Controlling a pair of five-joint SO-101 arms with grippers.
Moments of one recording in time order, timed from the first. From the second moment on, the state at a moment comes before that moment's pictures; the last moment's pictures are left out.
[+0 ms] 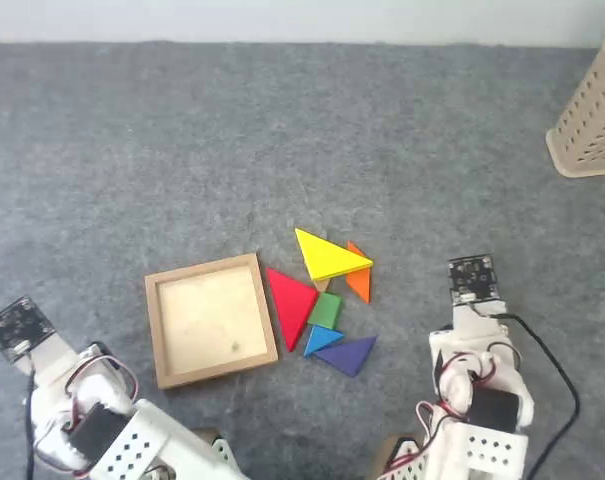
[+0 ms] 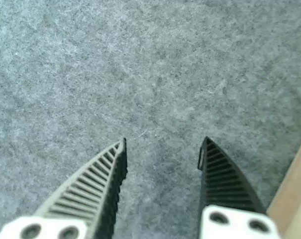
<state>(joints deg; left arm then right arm) -62.1 -103.8 97.6 72.2 -7.3 6.2 -103.1 96.1 73.6 19.2</state>
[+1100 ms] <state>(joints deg) -52.7 -103.8 97.6 72.2 -7.3 6.6 -103.1 96.1 74.2 19.2</state>
